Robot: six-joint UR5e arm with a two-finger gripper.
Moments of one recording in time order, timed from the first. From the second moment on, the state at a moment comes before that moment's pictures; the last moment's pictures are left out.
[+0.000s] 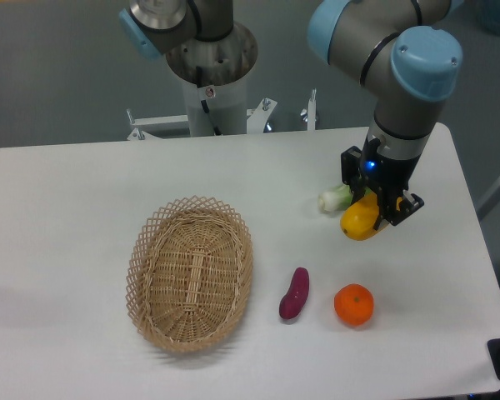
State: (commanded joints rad) arm 2.66 -1.87 -1.44 -1.30 1.47 1.58
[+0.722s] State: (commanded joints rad) arm 2.67 -1.91 -1.45 -1.21 1.47 1.59
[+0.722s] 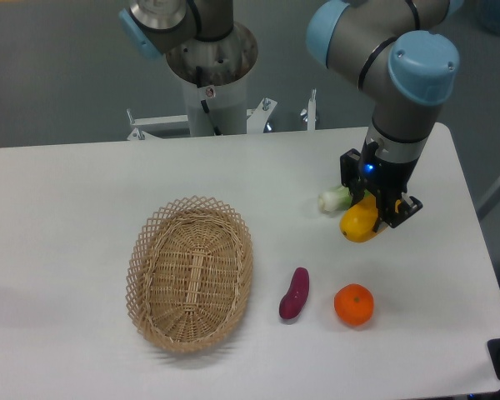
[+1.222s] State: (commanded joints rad) arm 2.70 -2.08 -1.49 -0.93 1.58 1.65
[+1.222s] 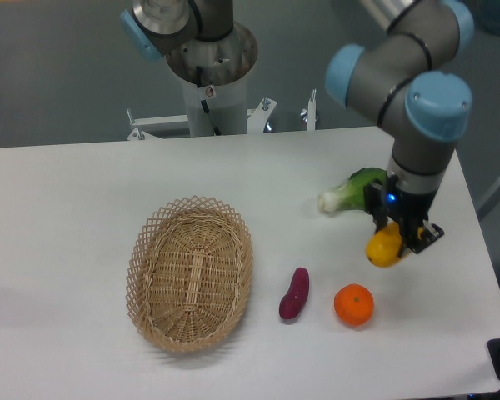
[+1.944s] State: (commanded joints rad) arm 2.71 -2.13 -1.57 -0.86 1.59 1.65
